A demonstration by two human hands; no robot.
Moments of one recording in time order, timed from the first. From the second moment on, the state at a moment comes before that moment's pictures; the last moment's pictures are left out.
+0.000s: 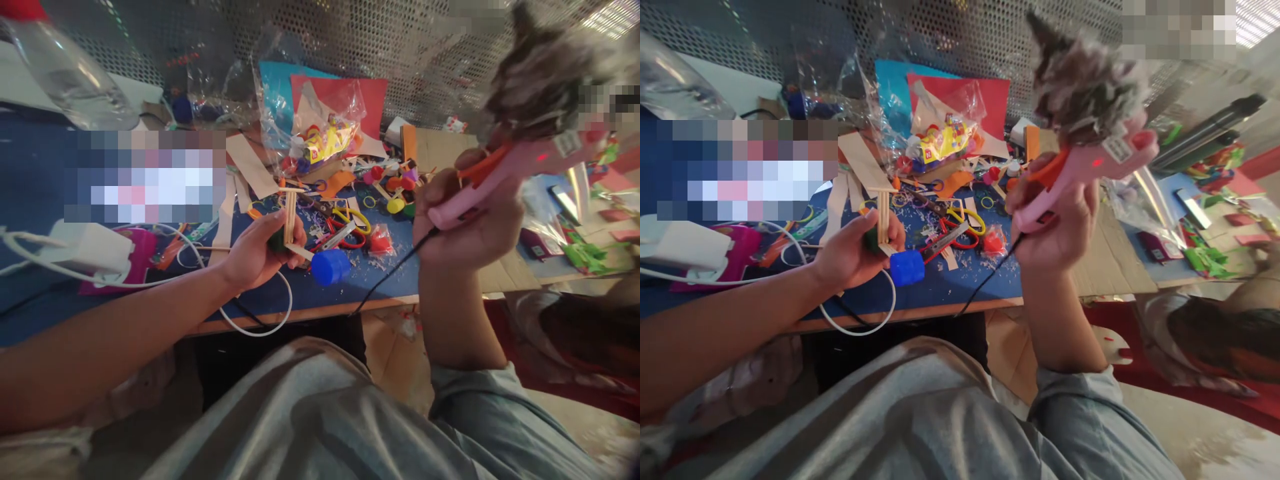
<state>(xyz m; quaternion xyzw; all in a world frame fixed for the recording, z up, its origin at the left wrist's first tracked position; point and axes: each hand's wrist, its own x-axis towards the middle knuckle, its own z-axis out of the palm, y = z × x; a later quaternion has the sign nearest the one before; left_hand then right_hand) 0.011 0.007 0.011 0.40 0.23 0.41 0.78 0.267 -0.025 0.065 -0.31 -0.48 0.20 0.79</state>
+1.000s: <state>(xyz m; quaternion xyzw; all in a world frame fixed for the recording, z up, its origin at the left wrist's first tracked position) 0.011 0.008 0.012 0.38 0.31 0.51 0.71 0.260 0.012 -0.018 -0.45 -0.59 0.40 0.54</state>
